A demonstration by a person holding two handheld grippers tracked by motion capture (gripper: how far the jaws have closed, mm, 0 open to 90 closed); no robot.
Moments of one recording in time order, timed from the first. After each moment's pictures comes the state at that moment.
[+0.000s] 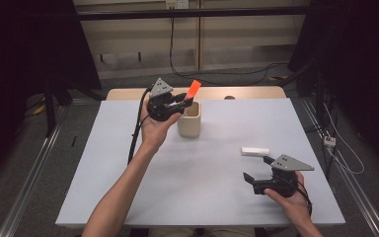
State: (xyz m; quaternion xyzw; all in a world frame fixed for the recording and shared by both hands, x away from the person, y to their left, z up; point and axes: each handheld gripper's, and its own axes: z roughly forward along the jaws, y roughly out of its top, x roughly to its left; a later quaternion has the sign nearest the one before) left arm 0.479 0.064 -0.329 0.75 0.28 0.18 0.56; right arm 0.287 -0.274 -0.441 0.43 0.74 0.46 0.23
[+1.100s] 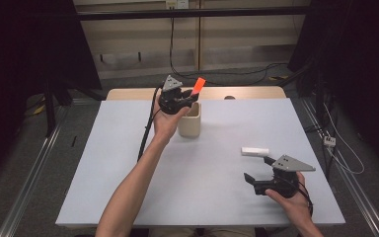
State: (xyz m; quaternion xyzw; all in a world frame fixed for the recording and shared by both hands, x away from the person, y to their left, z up) left arm 0.523 0.038 -0.364 0.76 0.31 0.18 0.55; right arm 0.285 -0.276 -0.442 0.43 0.74 0.46 0.23
